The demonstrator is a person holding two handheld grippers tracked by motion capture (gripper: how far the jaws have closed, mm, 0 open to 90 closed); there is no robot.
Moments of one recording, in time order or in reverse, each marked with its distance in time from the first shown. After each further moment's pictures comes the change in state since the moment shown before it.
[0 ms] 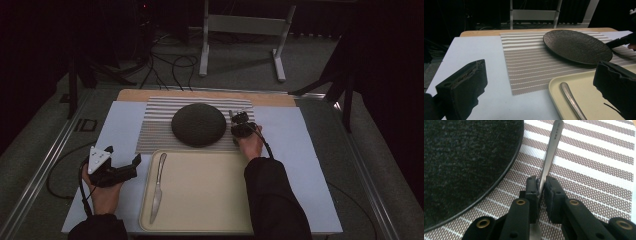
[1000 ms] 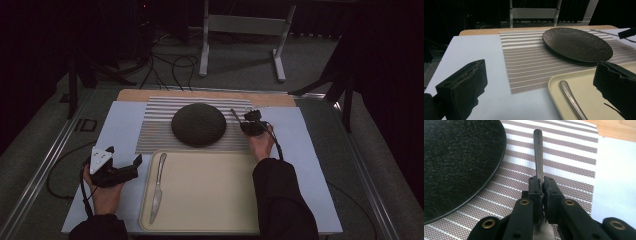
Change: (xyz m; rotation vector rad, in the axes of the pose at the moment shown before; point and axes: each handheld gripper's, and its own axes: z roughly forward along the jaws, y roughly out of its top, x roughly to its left) left arm -0.002 -0.001 0.001 0.007 0.005 0.010; right arm -0.027 -0.004 -0.033 -0.094 0.021 0.080
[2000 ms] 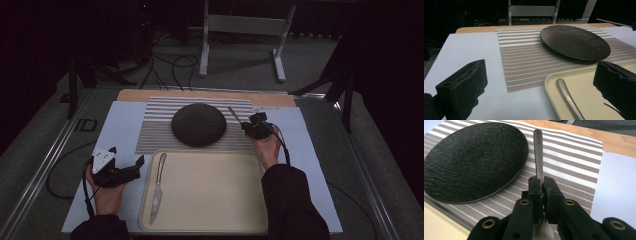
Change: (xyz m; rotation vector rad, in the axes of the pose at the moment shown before) left arm -0.005 0.000 0.002 0.017 -0.010 -0.005; right arm 0.003 -0.005 -0.042 -0.083 0.111 -0.054
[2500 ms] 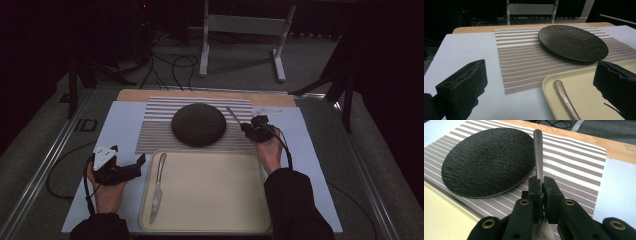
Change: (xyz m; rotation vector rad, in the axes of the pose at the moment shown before) left arm -0.002 0.007 0.002 0.018 -0.011 -0.001; right arm 0.010 -0.002 -0.019 -0.045 0.035 -0.036
